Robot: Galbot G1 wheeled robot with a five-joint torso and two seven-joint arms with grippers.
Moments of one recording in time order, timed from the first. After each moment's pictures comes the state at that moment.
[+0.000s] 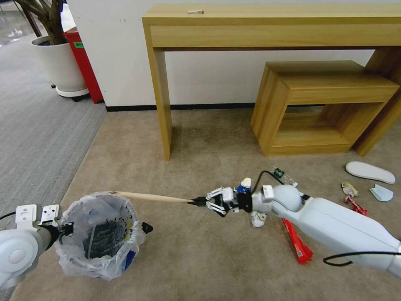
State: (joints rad) left arm 1.70 -0.62 -0.87 -2.10 -1.36 0.74 -0.65; right arm -0.25 0.82 -0.76 1.55 0.77 0.44 -0.76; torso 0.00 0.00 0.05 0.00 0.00
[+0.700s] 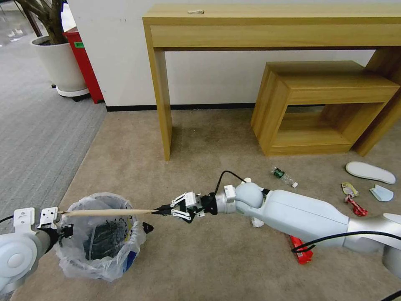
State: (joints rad) left arm 1.70 -0.64 -0.87 -2.10 -1.36 0.74 -0.65; right arm -0.16 1.01 -0.95 1.47 0.81 0.46 -0.70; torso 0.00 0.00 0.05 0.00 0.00
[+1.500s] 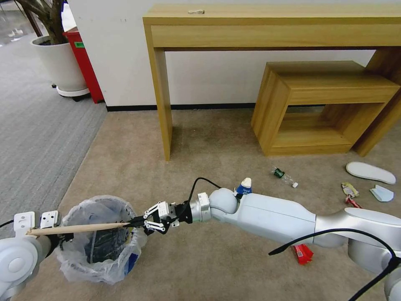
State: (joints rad) left arm 1.71 -0.66 -0.88 -2.11 -1.35 0.74 -0.65; right arm -0.14 1.10 -1.00 1.44 0.82 0.47 -0.68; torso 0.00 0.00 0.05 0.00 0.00
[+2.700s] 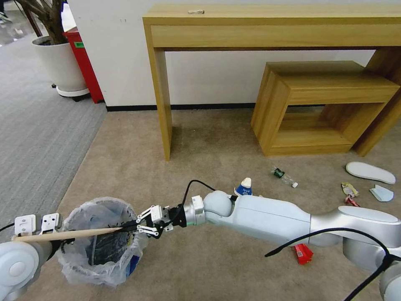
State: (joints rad) left arm 1.73 -0.70 -0.88 -2.13 -1.34 0.74 -0.65; right arm -0.14 1.19 -1.04 1.44 0.82 0.47 -0.63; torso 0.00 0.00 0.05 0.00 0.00
